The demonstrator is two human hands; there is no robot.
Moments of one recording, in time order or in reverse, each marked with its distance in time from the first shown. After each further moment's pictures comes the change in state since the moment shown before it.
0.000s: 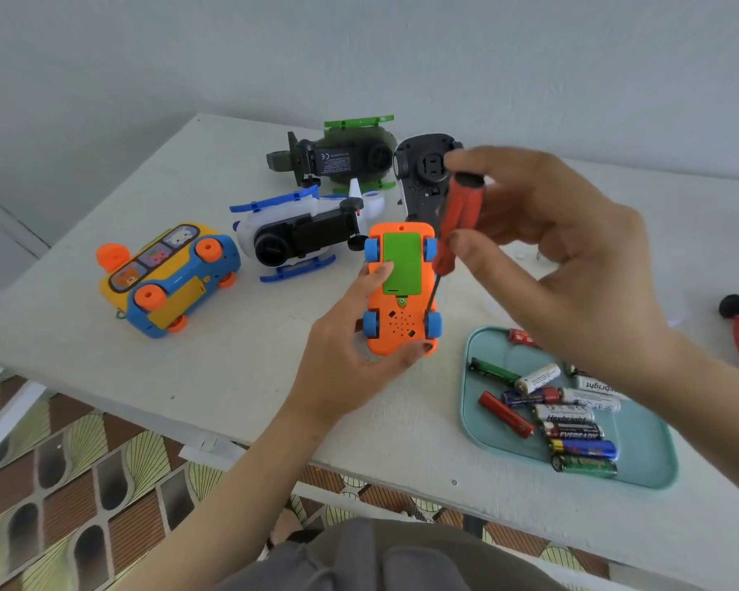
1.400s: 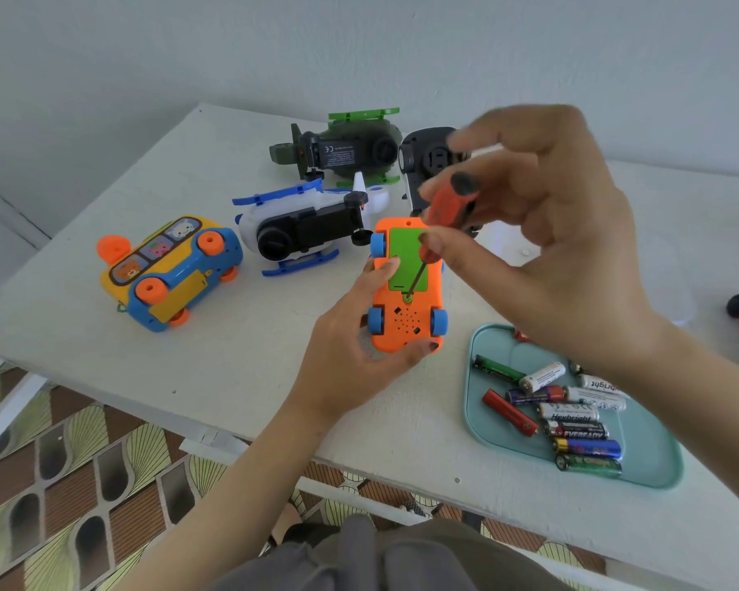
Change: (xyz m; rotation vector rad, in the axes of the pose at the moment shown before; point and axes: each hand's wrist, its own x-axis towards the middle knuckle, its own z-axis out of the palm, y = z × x) left_hand 0.000 -0.003 0.000 0.058 0.006 0.010; right_hand 0.011 -0.004 0.010 0.064 -0.024 0.005
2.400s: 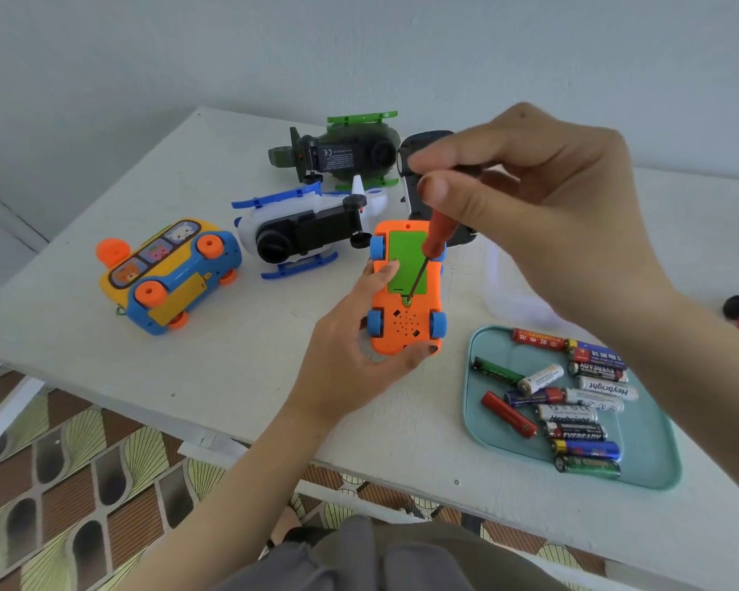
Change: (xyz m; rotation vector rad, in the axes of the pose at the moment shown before) left_hand 0.000 -0.003 0.000 -0.032 -0.033 0.001; right_hand 0.021 0.003 -0.001 0.297 0.047 0.176
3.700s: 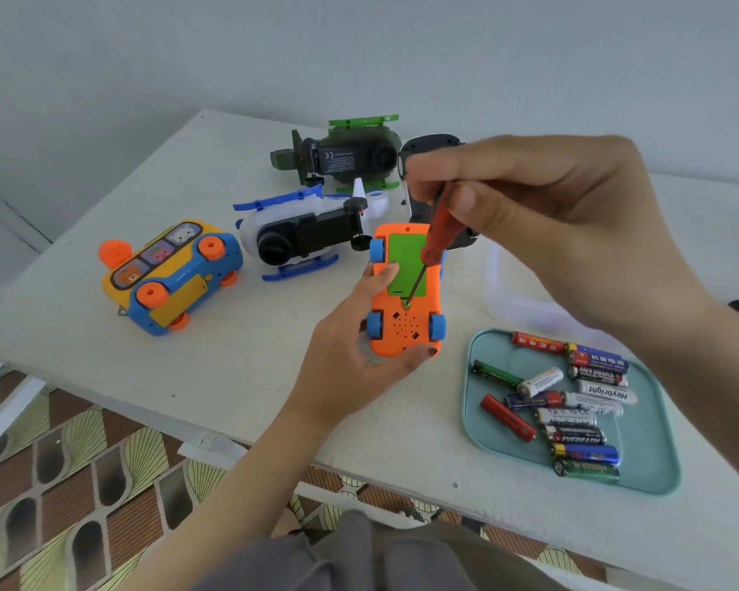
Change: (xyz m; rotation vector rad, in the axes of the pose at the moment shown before) left_hand -0.001 0.002 0.000 0.005 0.009 -0.007; right_hand -0.005 -0.004 -0.009 0.010 -0.170 -0.032
